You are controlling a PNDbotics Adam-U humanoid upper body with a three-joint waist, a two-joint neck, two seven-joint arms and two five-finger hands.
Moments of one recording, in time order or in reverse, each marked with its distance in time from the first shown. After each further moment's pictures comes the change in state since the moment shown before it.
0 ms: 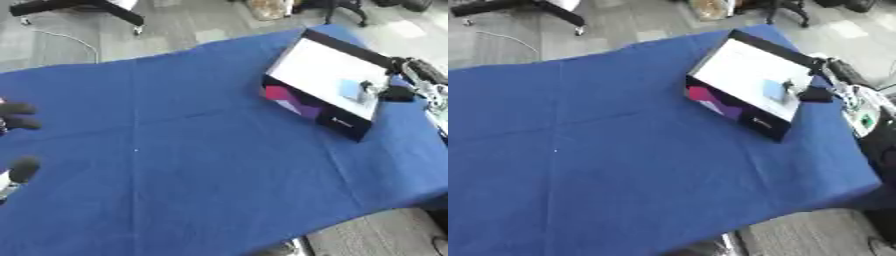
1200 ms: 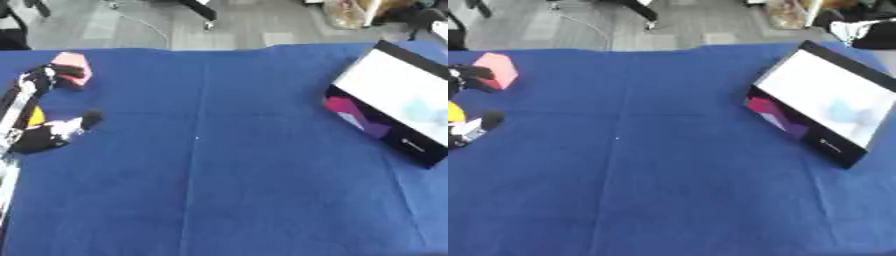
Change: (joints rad) left arm -0.008 0.218 0.107 0.063 -0.236 0.058 0.160; right arm 0.056 0.120 -0.037 -1.105 0.213 0.039 0.100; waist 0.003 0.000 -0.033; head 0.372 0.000
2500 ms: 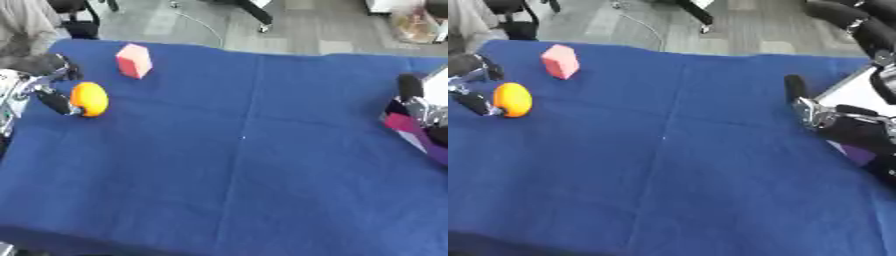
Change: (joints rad) left arm -0.224 0.362 -0.056 0.690 -0.646 0.054 -0.116; right arm -0.022 0.321 0.210 -0.024 -0.034 -0.259 -0.020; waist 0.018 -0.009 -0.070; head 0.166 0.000
